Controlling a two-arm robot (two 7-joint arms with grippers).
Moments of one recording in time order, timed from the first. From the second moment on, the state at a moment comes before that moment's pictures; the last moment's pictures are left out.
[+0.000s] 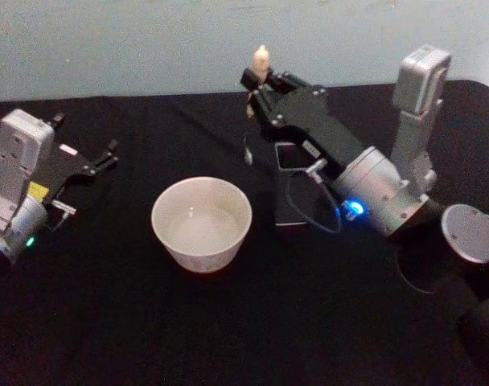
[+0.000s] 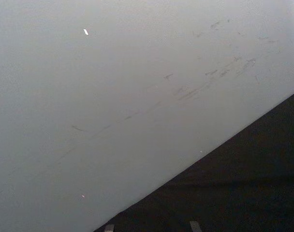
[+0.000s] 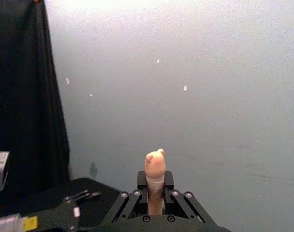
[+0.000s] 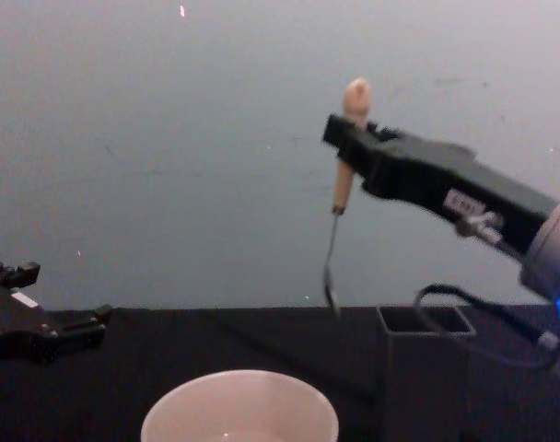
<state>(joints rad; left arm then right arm) -0.20 0.60 0.45 -1.41 -0.25 -0.12 0.03 0.18 0.23 -0.37 -1.59 0.43 -0.15 0.39</state>
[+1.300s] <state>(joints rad) -0.20 0.60 0.45 -1.41 -0.25 -0.12 0.03 0.12 0.25 -0.29 -1.65 0.39 -0.06 0.28</state>
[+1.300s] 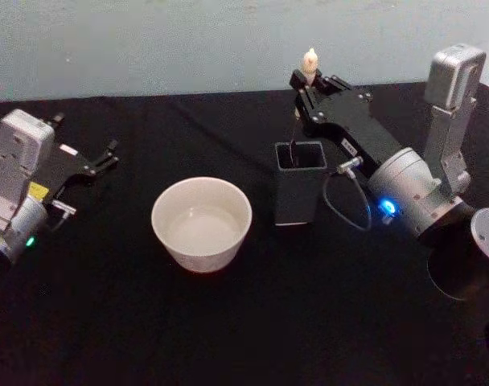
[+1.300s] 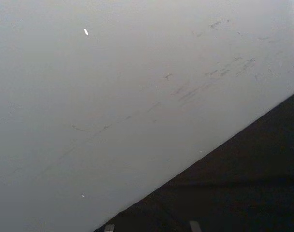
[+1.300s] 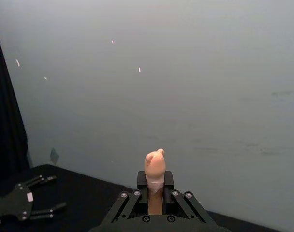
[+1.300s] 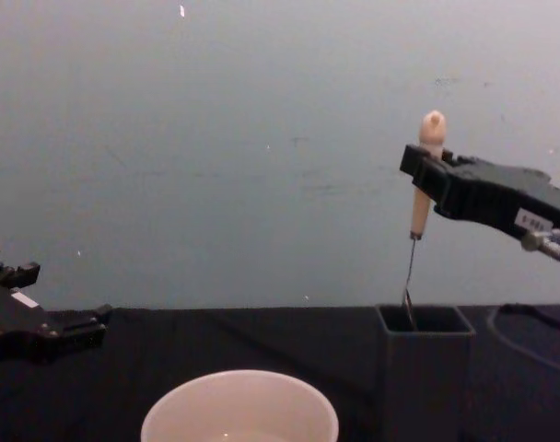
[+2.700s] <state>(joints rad) -0.20 0.60 0.45 -1.41 -0.25 -0.12 0.03 0.06 0.18 -0.28 -1.60 0.18 -0.07 0.19</state>
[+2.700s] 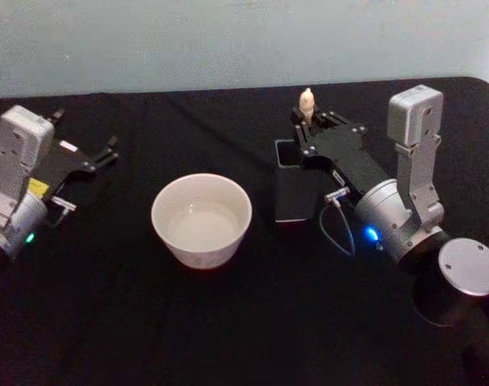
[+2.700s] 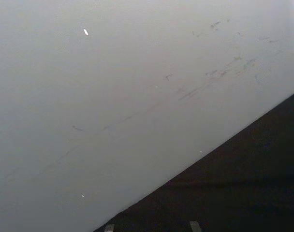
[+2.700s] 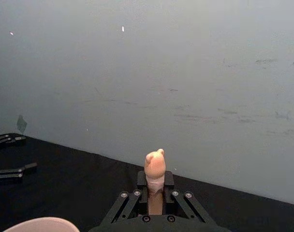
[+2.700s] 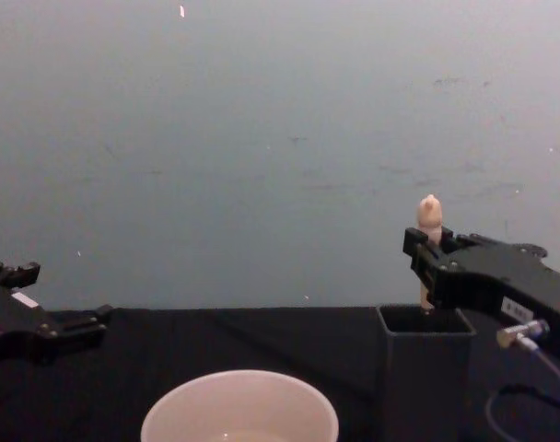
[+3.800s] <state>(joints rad) -0.20 0.60 0.45 -1.41 -0.25 -0.12 0.03 0.06 0.18 -0.28 -1.60 0.19 -0.08 0.19</state>
